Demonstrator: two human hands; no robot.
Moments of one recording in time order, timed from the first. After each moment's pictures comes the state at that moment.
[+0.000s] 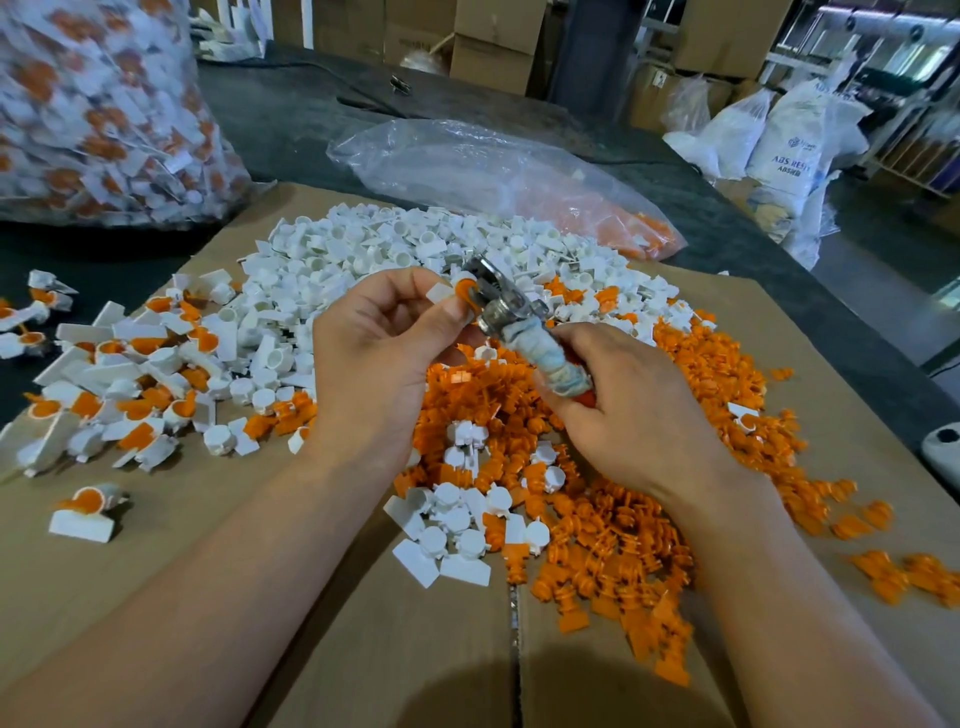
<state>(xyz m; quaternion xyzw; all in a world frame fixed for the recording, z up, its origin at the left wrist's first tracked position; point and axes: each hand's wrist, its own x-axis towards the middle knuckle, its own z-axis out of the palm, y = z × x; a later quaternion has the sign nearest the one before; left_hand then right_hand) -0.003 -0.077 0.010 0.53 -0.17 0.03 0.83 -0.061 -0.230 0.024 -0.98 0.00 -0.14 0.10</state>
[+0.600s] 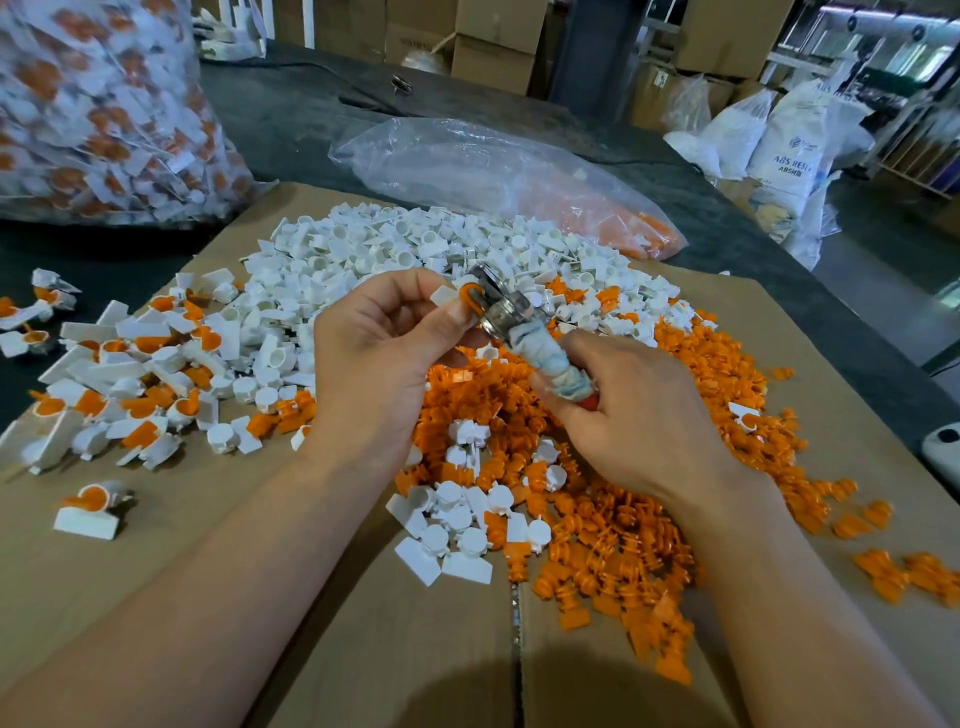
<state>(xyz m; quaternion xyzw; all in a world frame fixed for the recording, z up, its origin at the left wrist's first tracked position) -0.005 -0.075 0.011 0.53 -0.18 0.02 0.82 -0.067 -0.226 0.028 -0.98 -0.02 -0.15 0.10</state>
